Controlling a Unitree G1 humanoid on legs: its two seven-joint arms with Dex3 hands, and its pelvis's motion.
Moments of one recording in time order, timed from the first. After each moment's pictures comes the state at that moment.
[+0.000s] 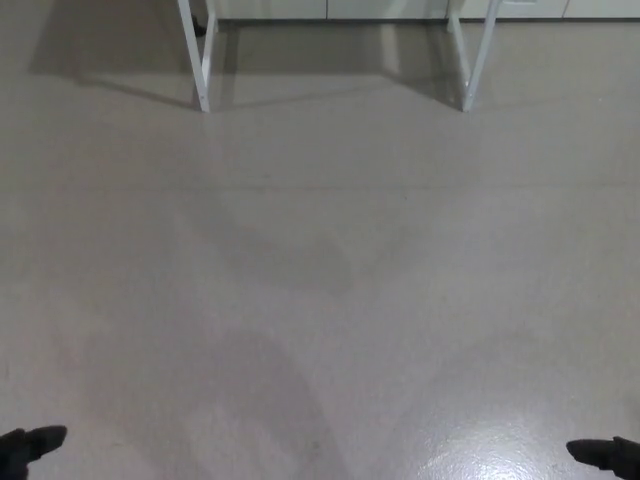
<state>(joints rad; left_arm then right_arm) 0.12 0.48 0.16 0.70 0.01 -0.13 -0.36 0.10 -0.39 -0.02 0.78 -0.11 -0.31 0.17</state>
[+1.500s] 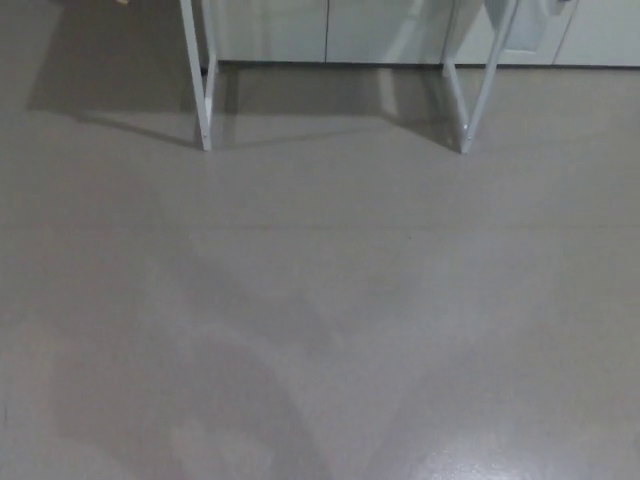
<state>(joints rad) 0.26 0.52 0.06 0.74 0.03 -0.26 -0.37 0.26 -0.41 0.03 0.90 -0.16 -0.52 0.12</state>
